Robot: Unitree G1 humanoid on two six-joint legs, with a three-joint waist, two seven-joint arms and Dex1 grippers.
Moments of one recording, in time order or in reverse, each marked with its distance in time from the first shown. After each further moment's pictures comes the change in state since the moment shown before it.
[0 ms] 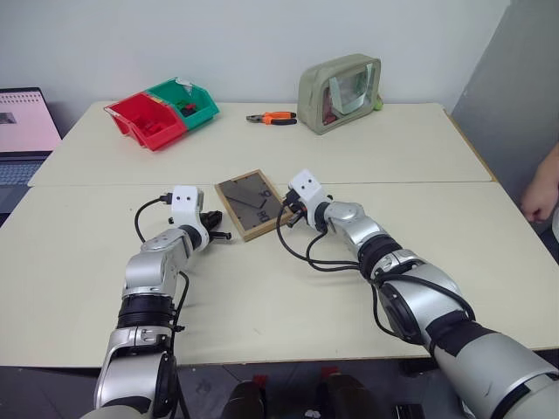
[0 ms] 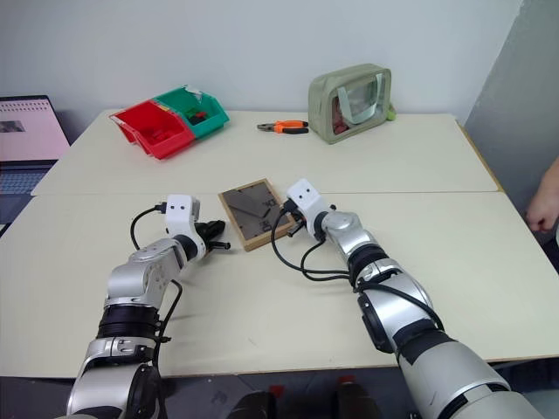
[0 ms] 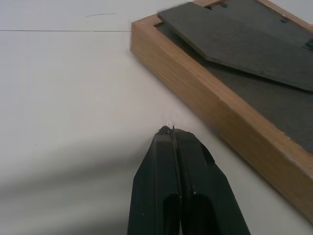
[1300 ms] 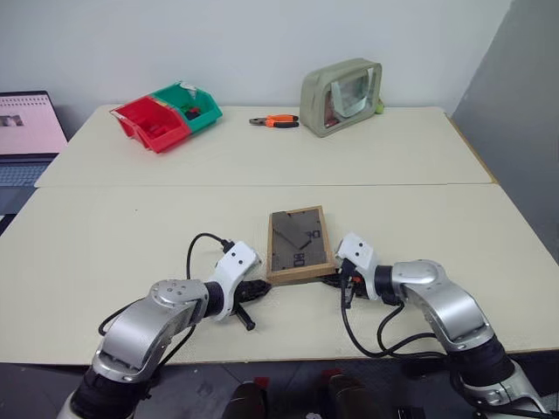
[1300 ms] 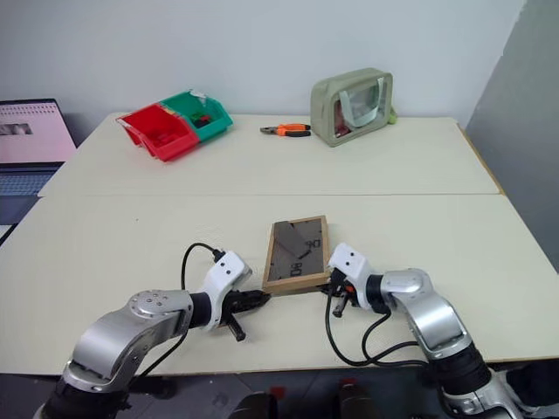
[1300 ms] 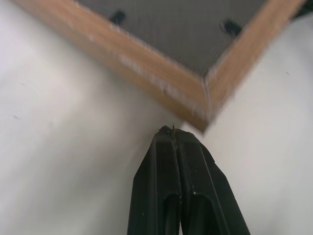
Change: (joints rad) left arm 0.414 0.244 -0.265 -0.895 -0.117 0.505 -0.284; right arm 0.821 -0.484 0.131 -1.514 0.163 0.758 0.336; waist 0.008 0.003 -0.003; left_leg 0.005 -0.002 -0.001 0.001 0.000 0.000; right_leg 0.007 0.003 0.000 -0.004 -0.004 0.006
